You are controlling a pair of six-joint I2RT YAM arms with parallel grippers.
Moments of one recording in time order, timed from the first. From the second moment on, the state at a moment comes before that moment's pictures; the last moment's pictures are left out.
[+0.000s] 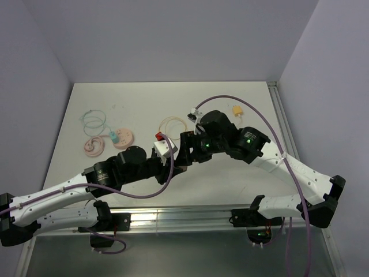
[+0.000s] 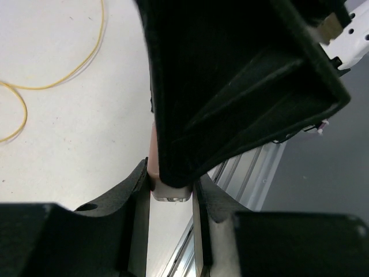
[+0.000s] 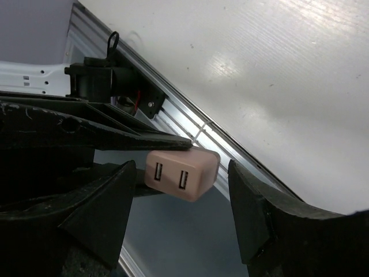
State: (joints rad) left arm -1.16 0.90 0.88 -0.30 -0.01 -0.20; right arm 0.91 1.20 1.31 -0.84 -0.26 0.65
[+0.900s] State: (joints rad) left arm -1.16 0.89 0.87 -0.39 -0.08 -0.18; right arm 0.97 1.26 1.25 -0.73 -0.21 0.71
